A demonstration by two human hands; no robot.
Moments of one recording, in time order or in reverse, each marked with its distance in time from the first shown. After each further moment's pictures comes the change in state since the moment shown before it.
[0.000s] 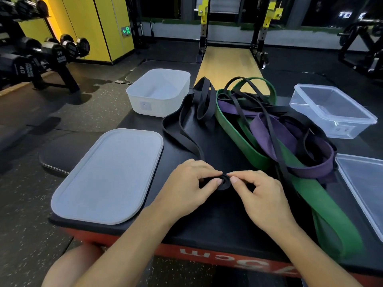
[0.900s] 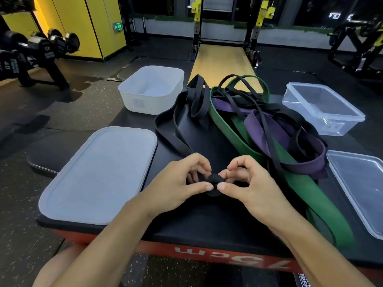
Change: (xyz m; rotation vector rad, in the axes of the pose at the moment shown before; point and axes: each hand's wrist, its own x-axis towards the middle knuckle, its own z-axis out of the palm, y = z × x) left_hand 0.002 -0.005 -0.020 -0.310 -0.222 -0.066; right_hand 0.005 -0.014 -0.011 0.418 -0.254 0.246
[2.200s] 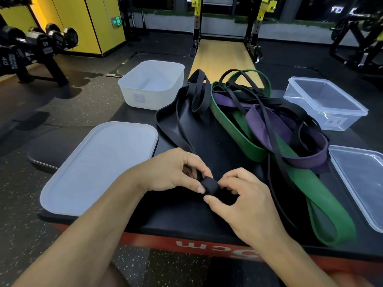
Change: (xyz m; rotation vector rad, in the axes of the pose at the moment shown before) left_hand 0.018 -0.001 -0.033 -0.090 -0.330 -0.093; right_hand -0.033 0.003 0.029 -0.582 0.182 -0.277
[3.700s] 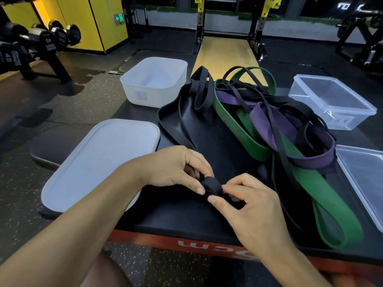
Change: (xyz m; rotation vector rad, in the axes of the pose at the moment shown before) left_hand 0.005 0.000 -0.011 0.118 -0.098 0.058; right_hand -0.009 0.000 0.002 0.053 0.075 -0.012
